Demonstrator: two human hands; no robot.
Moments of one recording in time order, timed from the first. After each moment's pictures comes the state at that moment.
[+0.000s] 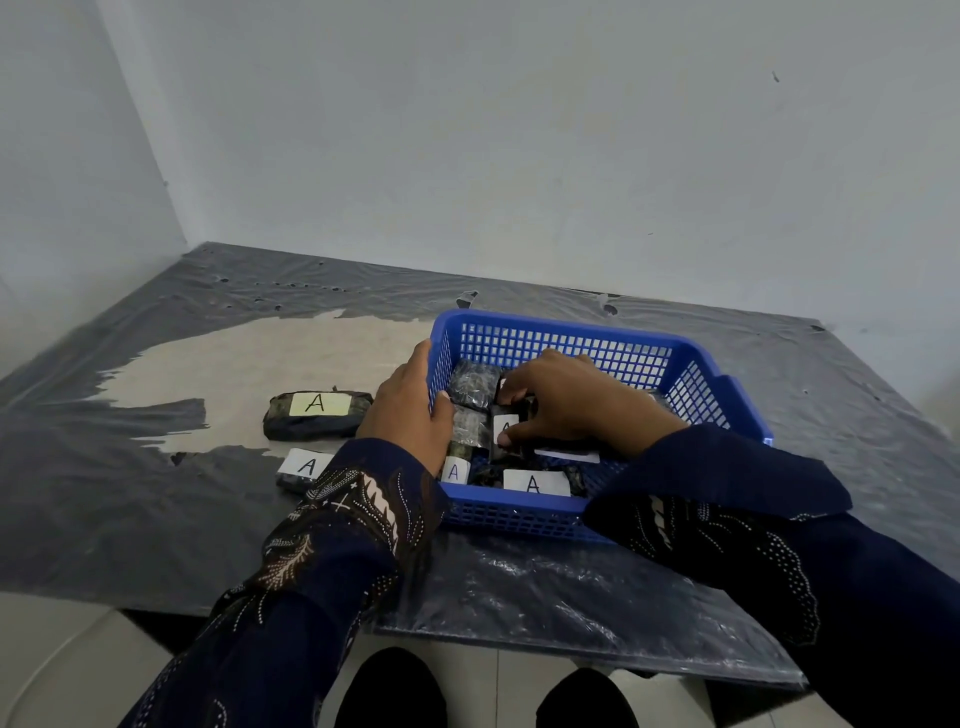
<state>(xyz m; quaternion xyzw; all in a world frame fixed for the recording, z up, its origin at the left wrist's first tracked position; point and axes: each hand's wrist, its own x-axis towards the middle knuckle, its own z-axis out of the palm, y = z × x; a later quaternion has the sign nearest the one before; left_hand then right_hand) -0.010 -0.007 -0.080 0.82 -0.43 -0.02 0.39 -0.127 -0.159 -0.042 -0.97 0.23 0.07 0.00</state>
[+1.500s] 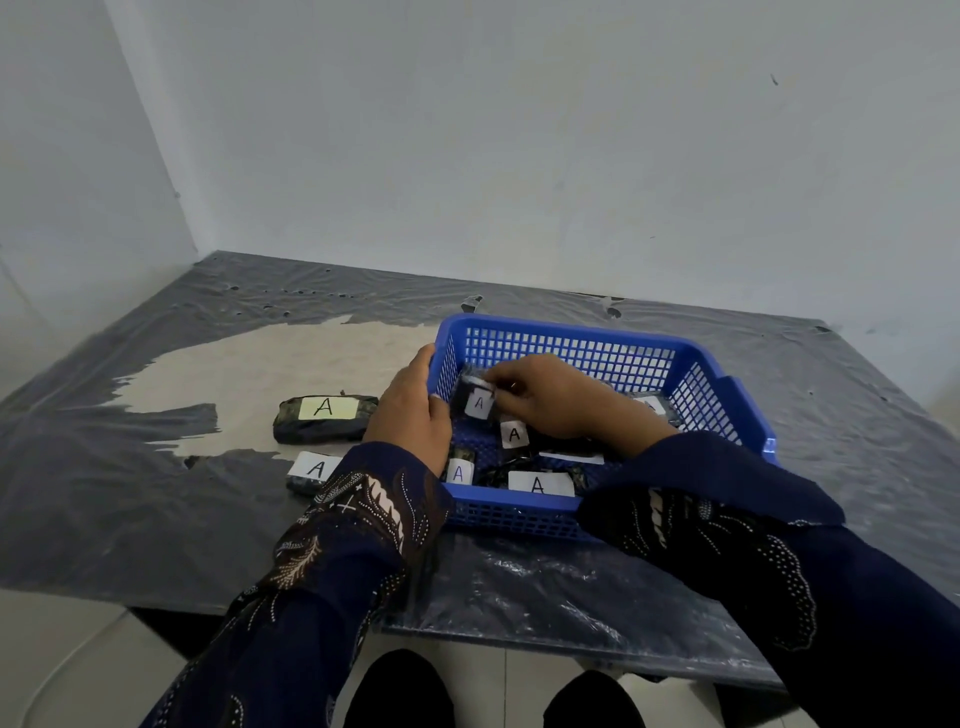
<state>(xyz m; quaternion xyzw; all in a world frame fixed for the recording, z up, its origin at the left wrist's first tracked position) -0.008 -0.005 -0.082 0.82 -0.41 -0.04 0.40 -0.121 -0.149 -0.044 -0.97 0.18 -0.06 0.17</state>
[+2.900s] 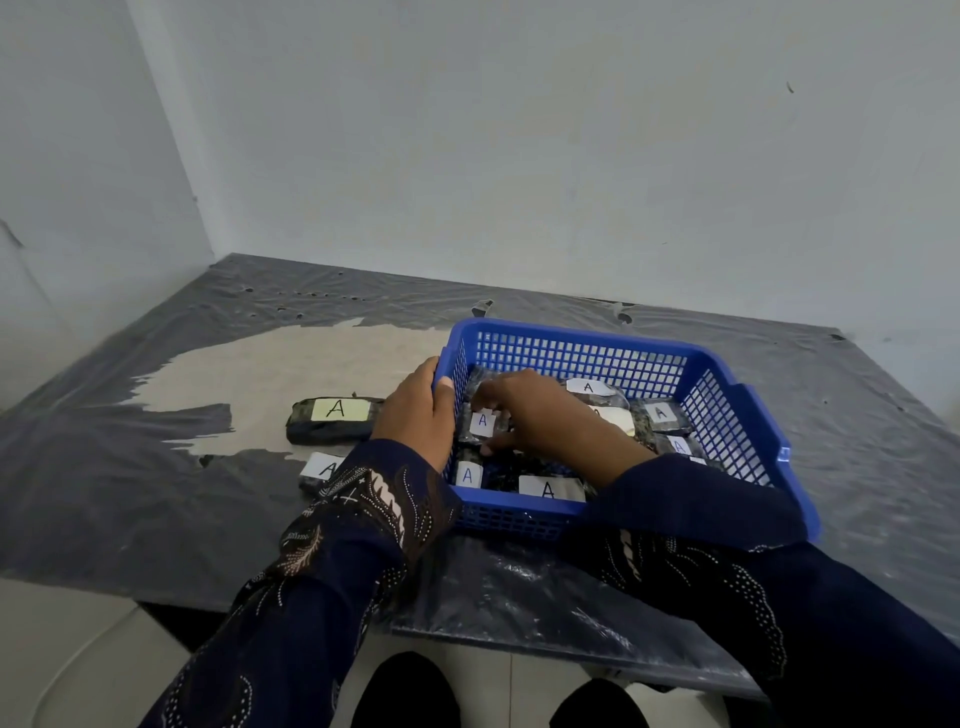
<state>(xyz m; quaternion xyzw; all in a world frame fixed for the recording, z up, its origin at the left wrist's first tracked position) -0.004 -0.007 -0.075 0.81 -0.40 -0.06 0.42 -0.099 -0.131 -0.060 -0.98 0.19 -0.02 0.07</state>
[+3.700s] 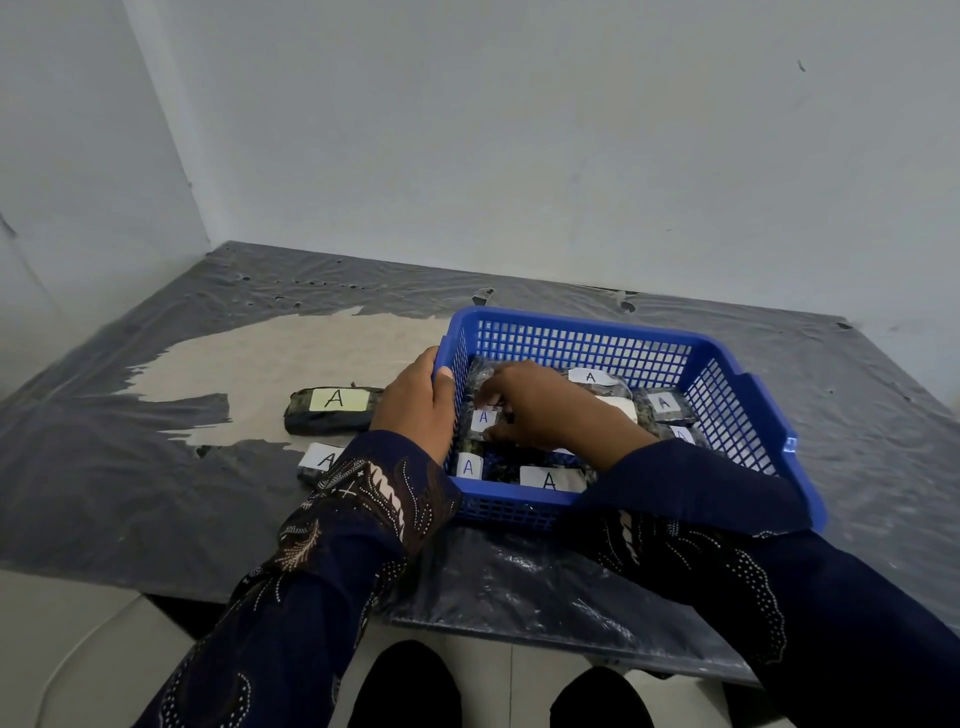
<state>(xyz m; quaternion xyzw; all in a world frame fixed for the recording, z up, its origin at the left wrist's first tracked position) -0.003 -0.008 -0.077 0.81 -0.40 -0.04 0.42 -0.099 -0.131 -0.057 -0.98 0.20 0.02 0.08</state>
